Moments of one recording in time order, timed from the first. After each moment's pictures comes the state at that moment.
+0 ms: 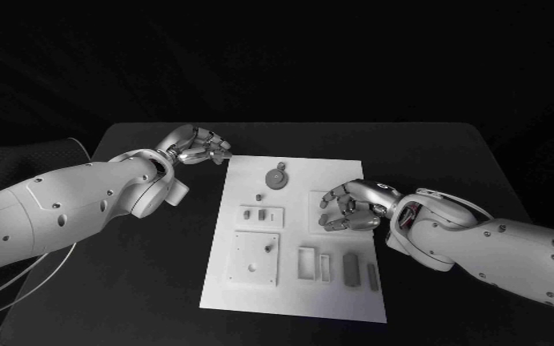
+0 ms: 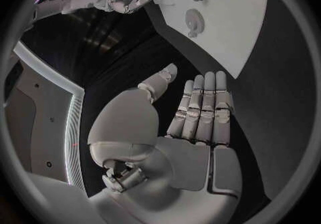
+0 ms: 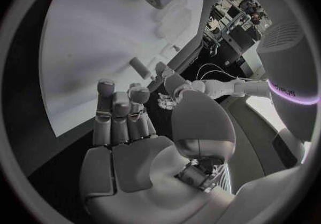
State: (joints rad) left arm 1.30 -0.81 -0.21 1.26 -0.55 -0.32 0.27; left_hand 1.11 -0.08 0.50 -0.28 0.06 0.83 0.19 0.26 0.48 1.06 0.16 0.10 0.22 0.88 0.13 0.40 0.65 0.06 0.91 0.03 0.12 0.91; right arm 1.08 -0.90 -0.10 1.55 -1.36 -0.31 0.06; right_hand 1.01 -0.15 0.43 -0.29 0.18 0.83 0.16 0.17 0.50 1.14 0.04 1.17 0.84 1.09 -0.07 1.43 0.90 0.25 1.06 0.01 0.93 1.31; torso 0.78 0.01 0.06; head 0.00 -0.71
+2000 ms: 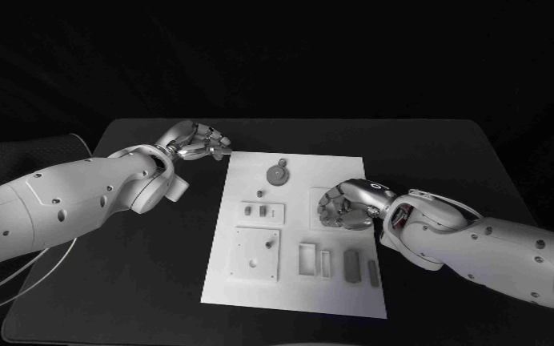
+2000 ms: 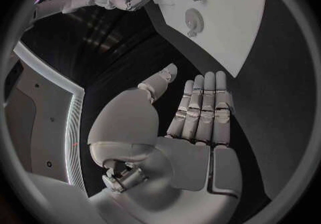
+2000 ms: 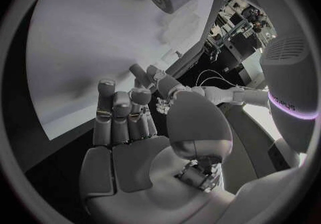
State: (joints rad) left arm 1.30 -0.81 -0.21 1.26 -0.55 -0.32 0.27; left_hand 1.11 -0.08 0.50 -0.28 0.06 0.83 0.19 0.26 0.48 1.06 0.16 0.10 0.22 0.88 0.13 0.40 0.65 0.07 0.91 0.03 0.12 0.91; right arm 1.06 -0.85 -0.10 1.51 -1.43 -0.35 0.06; right_hand 1.09 -0.04 0.49 -0.29 0.20 0.99 0.11 0.26 0.52 1.17 0.00 1.18 0.82 1.11 -0.10 1.43 0.90 0.25 1.06 0.00 0.93 1.31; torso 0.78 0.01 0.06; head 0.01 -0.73
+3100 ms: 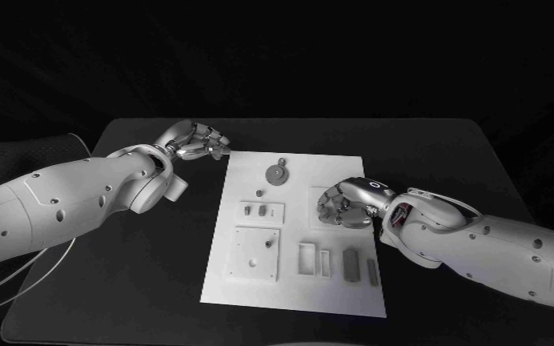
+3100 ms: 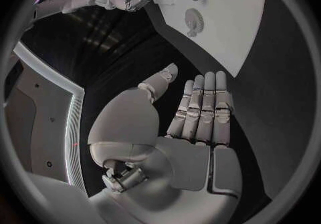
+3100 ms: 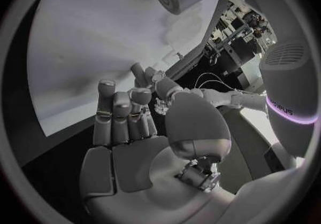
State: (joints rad) left arm 1.30 -0.81 -0.21 1.26 -0.55 -0.32 0.27; left_hand 1.12 -0.08 0.50 -0.28 0.06 0.83 0.19 0.26 0.48 1.06 0.16 0.10 0.22 0.88 0.13 0.40 0.65 0.06 0.91 0.03 0.12 0.91; right arm 1.06 -0.85 -0.10 1.50 -1.47 -0.36 0.08; right_hand 1.09 0.02 0.51 -0.29 0.18 1.01 0.08 0.26 0.52 1.18 -0.01 1.18 0.82 1.11 -0.11 1.44 0.89 0.25 1.06 0.00 0.94 1.31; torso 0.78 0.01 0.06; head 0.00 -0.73
